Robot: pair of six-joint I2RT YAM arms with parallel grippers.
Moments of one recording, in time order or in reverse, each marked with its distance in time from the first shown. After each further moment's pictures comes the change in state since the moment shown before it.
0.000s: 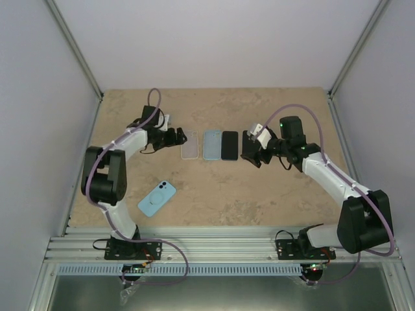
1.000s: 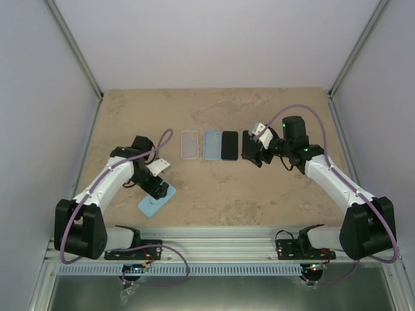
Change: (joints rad) left arm -0.030 -0.564 -0.312 -0.633 -0.237 0.731; right arm 0.000 -0.055 -0.004 -0.003 -0.007 0.000
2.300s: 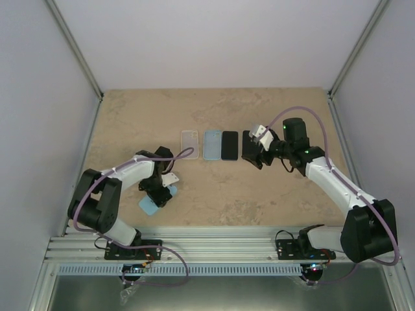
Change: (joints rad) left arm -0.192 0.234 -0.111 0.107 -0.238 -0.001; right arm 0.000 -0.017 -0.023 0.000 -0.004 -0.001
